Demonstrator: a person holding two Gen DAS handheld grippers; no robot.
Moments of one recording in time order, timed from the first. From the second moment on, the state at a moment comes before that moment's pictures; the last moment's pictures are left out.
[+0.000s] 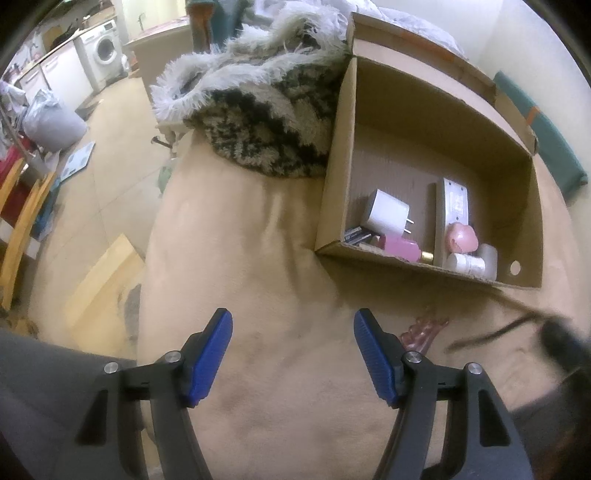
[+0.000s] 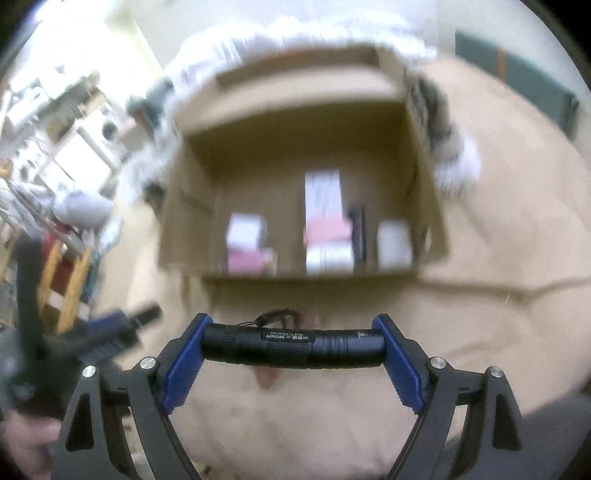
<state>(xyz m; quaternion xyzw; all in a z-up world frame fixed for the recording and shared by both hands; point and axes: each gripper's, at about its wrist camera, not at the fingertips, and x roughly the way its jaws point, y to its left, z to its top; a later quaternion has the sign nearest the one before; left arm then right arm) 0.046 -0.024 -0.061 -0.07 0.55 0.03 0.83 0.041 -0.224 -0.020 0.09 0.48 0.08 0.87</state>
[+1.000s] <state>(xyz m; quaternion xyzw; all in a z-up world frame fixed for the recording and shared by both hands) 0.078 -0.143 -0.139 0.10 0.63 -0.14 0.76 0.069 -0.301 -0.010 0.22 0.41 0.11 0.88</state>
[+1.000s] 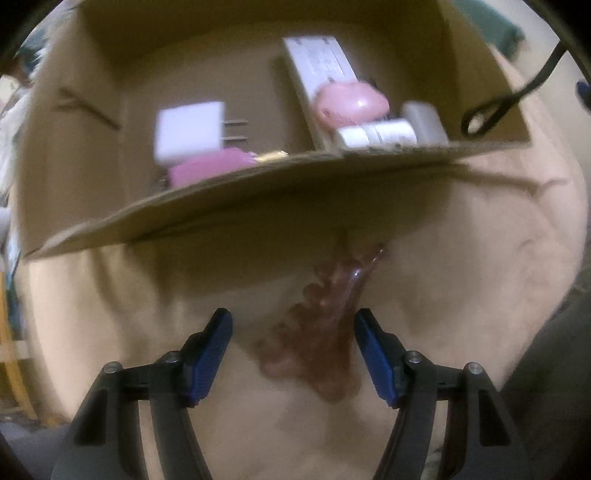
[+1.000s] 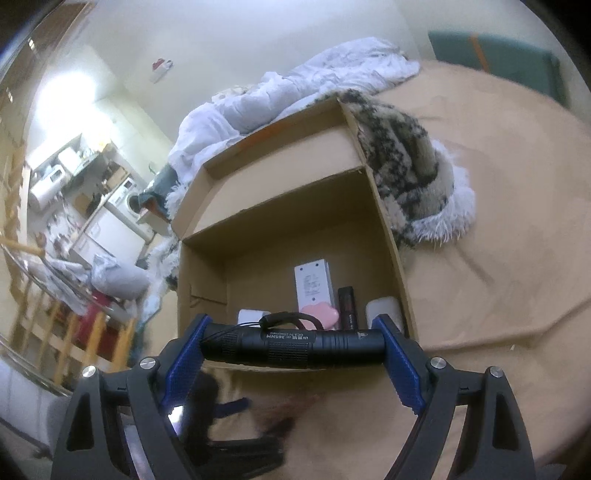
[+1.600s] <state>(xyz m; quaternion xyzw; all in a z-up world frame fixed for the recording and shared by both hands) 0.099 -0.148 -0.134 0.12 0.63 -0.15 0.75 0.077 -0.303 -0.021 0.25 0.43 0.12 0.86</state>
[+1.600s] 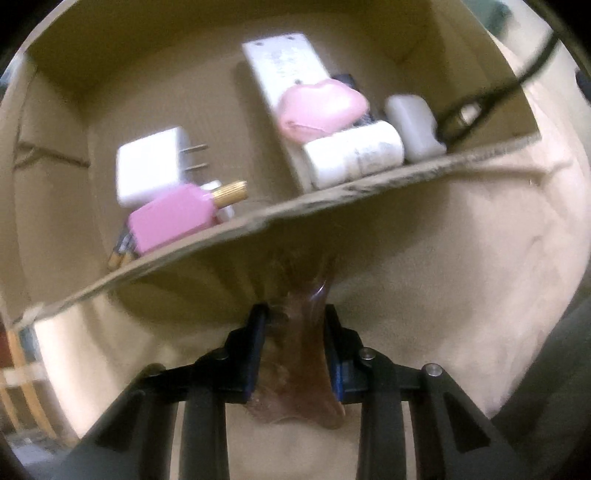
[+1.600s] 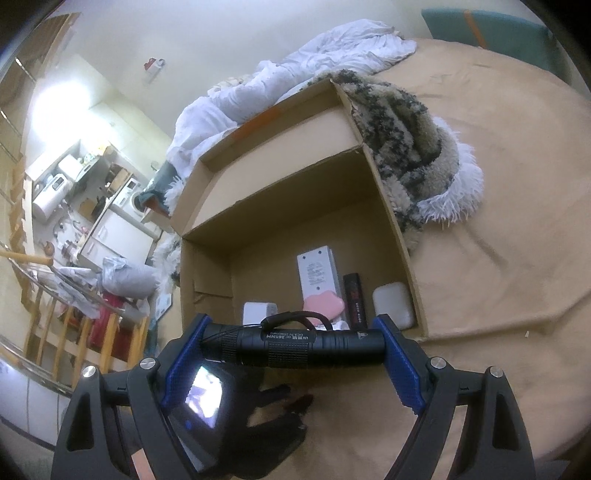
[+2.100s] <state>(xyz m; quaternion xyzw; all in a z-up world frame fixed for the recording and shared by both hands) 0.074 -0.065 -0.059 0.03 0.57 -0.09 0.82 0.076 -0.297 -0.021 0.23 0.43 0.11 0.87</state>
